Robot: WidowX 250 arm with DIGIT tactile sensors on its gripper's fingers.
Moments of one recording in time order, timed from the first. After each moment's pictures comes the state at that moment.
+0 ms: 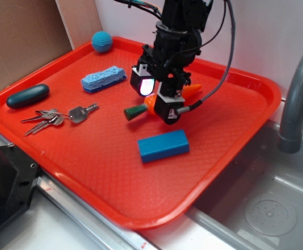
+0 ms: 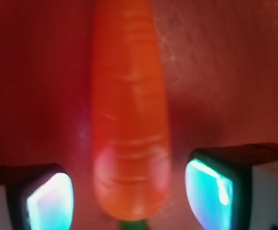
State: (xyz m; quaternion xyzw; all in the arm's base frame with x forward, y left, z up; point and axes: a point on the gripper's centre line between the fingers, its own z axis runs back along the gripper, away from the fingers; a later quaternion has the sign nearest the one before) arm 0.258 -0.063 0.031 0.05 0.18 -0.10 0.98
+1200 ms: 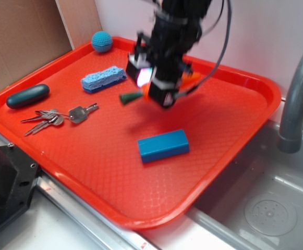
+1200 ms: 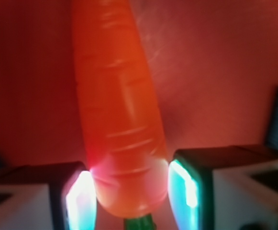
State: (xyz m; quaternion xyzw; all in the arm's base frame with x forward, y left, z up) arm 0.259 -0.077 0.087 0.08 0.14 -0.05 0.99
